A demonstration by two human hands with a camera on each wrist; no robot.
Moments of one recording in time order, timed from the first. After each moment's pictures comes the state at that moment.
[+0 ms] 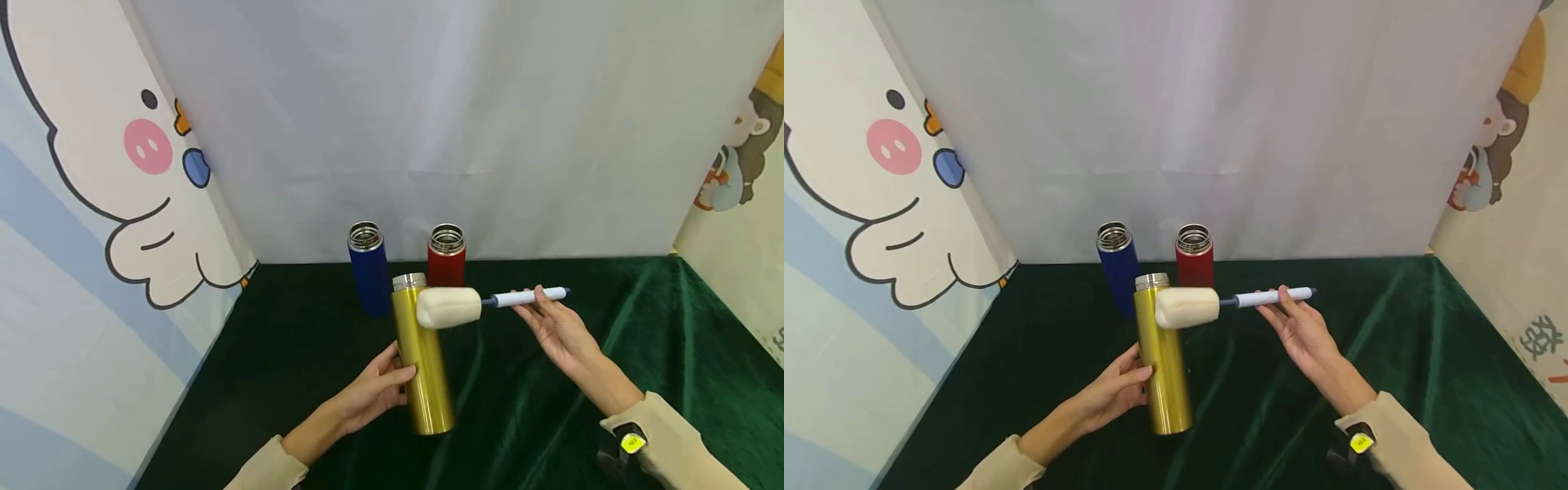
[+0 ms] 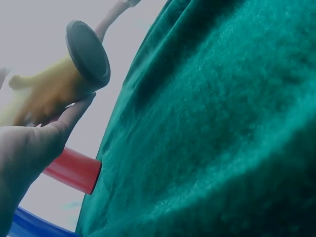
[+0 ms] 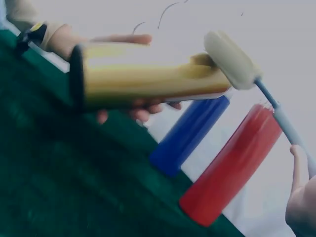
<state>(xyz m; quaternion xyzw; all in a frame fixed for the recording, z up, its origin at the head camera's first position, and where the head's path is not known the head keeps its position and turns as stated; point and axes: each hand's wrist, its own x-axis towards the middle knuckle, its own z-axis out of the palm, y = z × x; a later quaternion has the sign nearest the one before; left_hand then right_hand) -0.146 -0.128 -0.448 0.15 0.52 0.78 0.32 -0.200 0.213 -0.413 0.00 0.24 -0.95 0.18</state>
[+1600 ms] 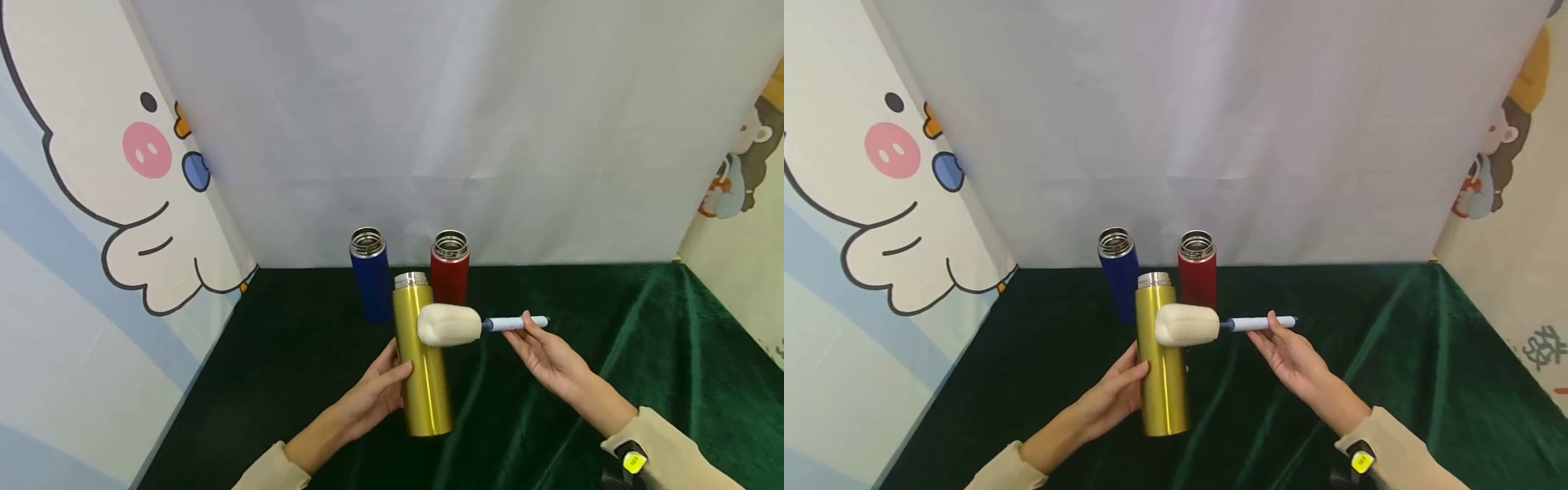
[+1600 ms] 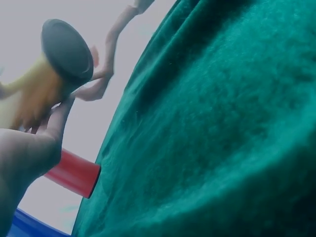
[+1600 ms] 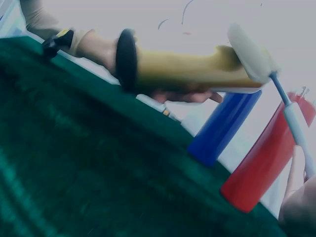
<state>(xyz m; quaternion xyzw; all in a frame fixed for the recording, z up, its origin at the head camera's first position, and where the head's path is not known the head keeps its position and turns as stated) -0.150 -0.129 -0.450 0.15 0.50 0.80 0.30 -0.197 0.202 -0.430 0.09 0.25 -0.93 0.26</state>
